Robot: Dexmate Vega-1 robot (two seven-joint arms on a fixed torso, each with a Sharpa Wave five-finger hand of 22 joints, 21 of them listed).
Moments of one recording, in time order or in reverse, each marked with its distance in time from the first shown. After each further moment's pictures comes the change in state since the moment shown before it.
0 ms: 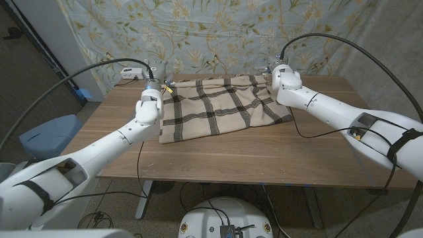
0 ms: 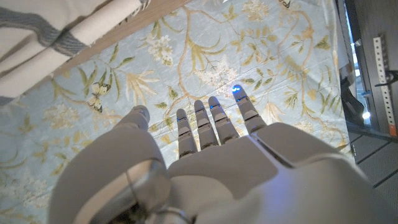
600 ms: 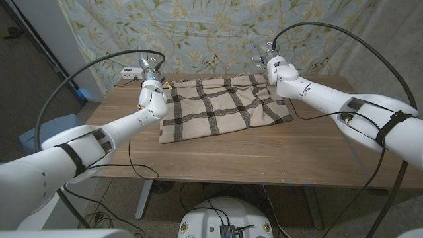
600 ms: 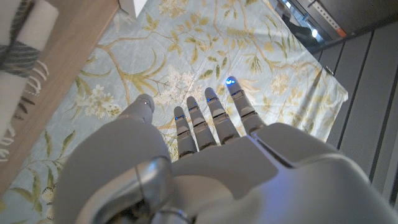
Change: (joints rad) left arm -0.266 -0.154 0.234 0.531 0.386 0.155 -0.104; left_hand 0.149 0.010 0.016 -0.056 0.000 0.072 0.006 0.030 0.010 0.125 -0.074 0.053 0.010 0.160 -0.045 0.041 0.010 0.101 -0.009 0.088 0.010; right arm 0.118 0.070 -0.077 0.219 -0.017 0.219 -0.182; right_hand 0.265 0.095 0.143 -0.102 0.008 0.107 -0.030 0.051 -0.005 0.114 -0.079 0.048 0.000 0.156 -0.046 0.033 0.036 0.067 -0.078 0.073 0.000
